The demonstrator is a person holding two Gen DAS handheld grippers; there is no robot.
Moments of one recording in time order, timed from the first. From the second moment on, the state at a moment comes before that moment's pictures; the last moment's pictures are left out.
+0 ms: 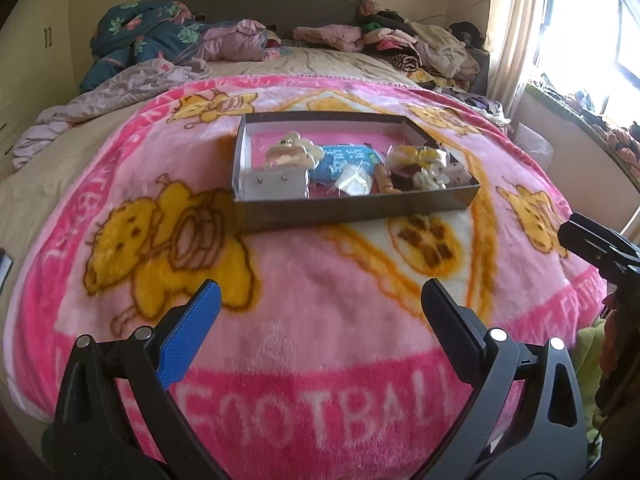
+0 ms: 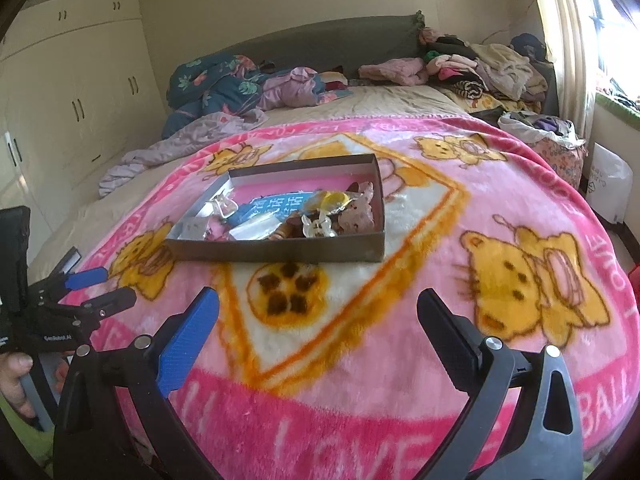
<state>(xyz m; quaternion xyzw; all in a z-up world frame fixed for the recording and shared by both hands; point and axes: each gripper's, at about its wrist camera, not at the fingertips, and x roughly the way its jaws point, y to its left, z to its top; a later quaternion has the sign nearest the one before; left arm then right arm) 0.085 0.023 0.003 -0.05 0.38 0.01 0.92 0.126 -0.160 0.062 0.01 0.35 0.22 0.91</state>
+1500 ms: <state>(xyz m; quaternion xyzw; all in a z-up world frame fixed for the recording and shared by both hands) 0.065 0.025 -0.011 -0.06 0.39 0.02 0.92 0.101 -0.147 0.043 -0.01 0.36 0.24 0.90</state>
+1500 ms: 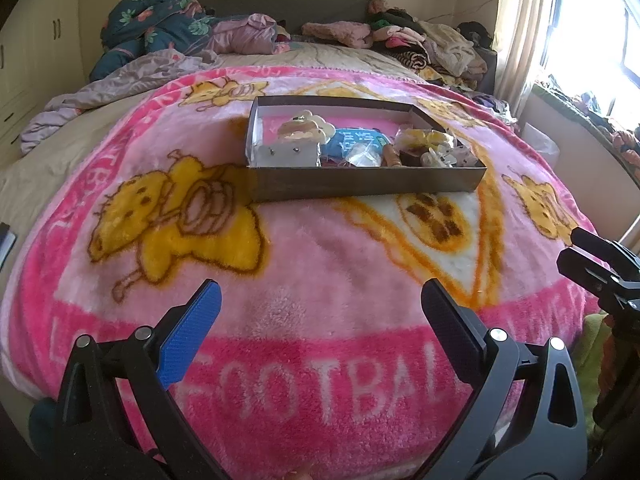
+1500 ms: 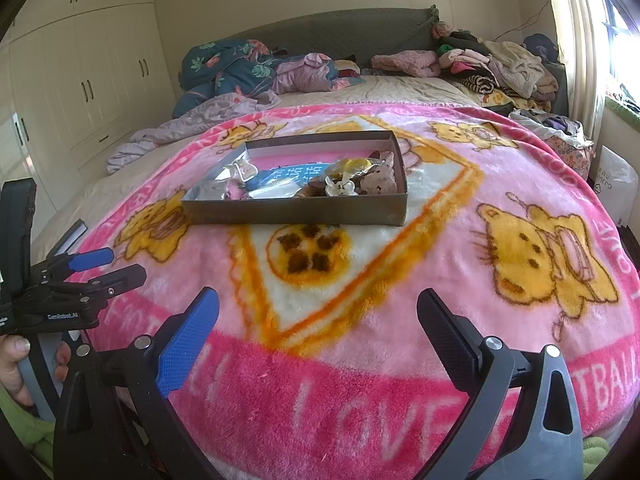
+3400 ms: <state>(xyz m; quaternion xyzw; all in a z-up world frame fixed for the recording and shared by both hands) 0.066 0.022 -0.012 -0.05 0.39 0.02 0.92 0.100 -0.150 0.043 -0.01 0.36 0.23 0.90</state>
